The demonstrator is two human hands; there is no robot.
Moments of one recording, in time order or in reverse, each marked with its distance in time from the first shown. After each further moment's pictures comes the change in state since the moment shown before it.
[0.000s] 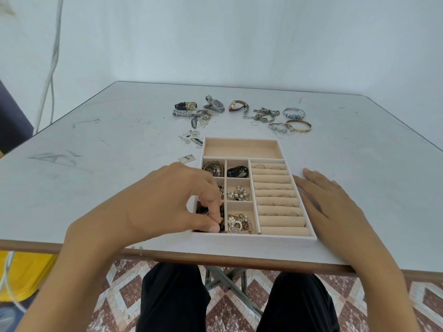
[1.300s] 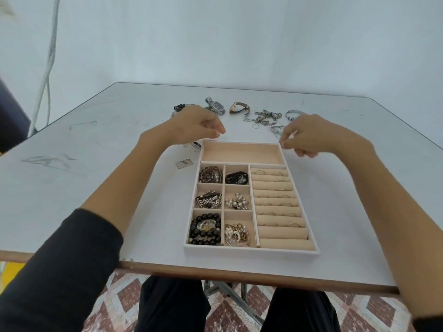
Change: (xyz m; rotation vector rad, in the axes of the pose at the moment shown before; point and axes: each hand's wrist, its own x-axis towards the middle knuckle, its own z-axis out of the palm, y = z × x) left_hand 0.142 -0.099 -0.034 0.020 0.154 -0.165; right_hand 0.155 -0.007 -0.050 -0.094 -0.263 0.054
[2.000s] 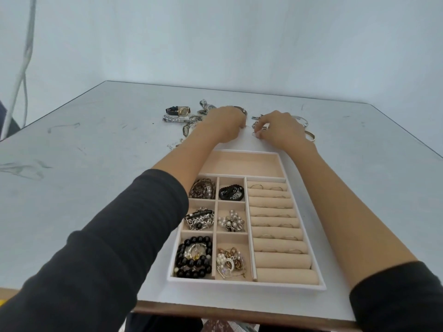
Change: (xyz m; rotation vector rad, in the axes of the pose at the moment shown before) left_hand 0.101 0.018 0.050 0.590 0.055 0.007; right_hand 0.094 -0.006 0.038 0.062 0.346 0.031
